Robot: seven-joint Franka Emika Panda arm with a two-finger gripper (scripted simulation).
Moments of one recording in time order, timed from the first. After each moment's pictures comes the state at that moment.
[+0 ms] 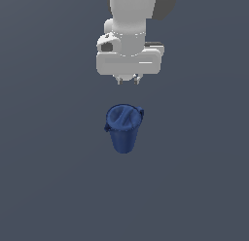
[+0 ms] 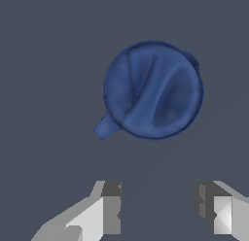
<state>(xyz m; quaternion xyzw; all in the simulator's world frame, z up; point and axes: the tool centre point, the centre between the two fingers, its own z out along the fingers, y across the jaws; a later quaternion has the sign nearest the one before) -0.076 0.013 0.330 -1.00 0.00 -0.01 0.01</state>
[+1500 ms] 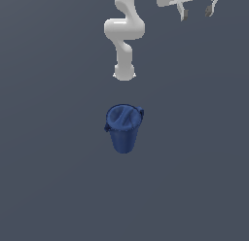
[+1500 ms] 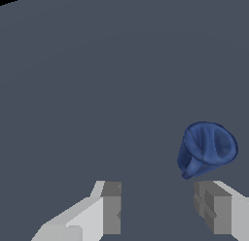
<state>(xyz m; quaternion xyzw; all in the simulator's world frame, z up) -0.109 0.186 0.515 -0.94 0.11 -0.31 0.07</state>
